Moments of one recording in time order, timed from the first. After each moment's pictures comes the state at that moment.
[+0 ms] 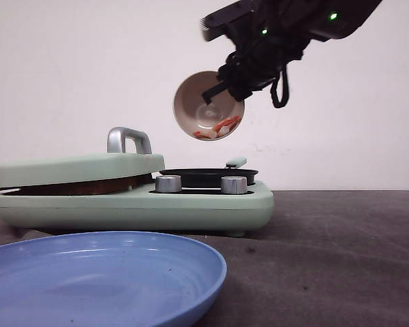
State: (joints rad) left arm -0.26 0.50 0.77 -0.43 0.19 -0.14; right arm 0.55 1.84 1.21 0.57 0.28 -0.50
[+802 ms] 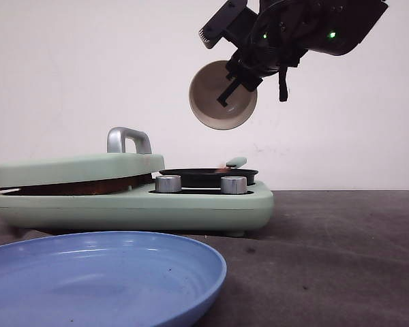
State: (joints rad) left arm -0.26 0.50 0.77 -0.44 0.19 -0.13; right arm 0.52 1.87 1.21 0.80 0.32 -0.80
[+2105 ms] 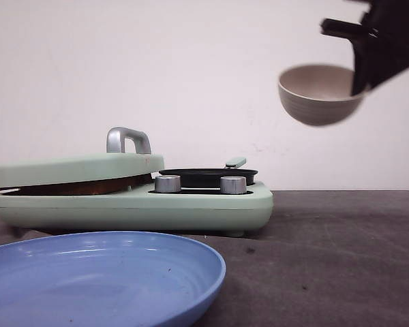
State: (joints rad) left arm -0.26 0.50 0.77 -0.48 0.19 -0.08; right arm 0.14 1.42 1.22 -0.60 -0.15 0.22
